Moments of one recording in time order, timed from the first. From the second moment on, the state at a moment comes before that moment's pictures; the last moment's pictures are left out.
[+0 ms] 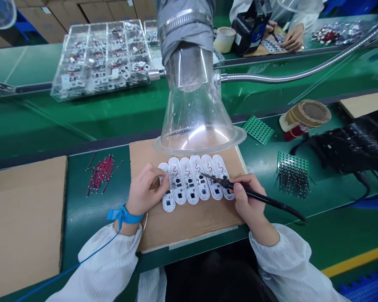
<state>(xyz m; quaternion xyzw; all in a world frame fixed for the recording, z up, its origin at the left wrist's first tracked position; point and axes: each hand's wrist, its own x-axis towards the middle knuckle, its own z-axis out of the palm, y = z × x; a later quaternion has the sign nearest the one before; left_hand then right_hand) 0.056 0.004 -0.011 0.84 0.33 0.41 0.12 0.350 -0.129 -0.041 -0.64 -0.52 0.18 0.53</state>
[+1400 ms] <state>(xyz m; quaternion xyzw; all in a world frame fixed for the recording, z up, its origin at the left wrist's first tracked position) 0.039 0.002 -0.003 0.85 0.31 0.41 0.13 0.351 -0.128 -0.040 -0.61 -0.58 0.19 0.50</state>
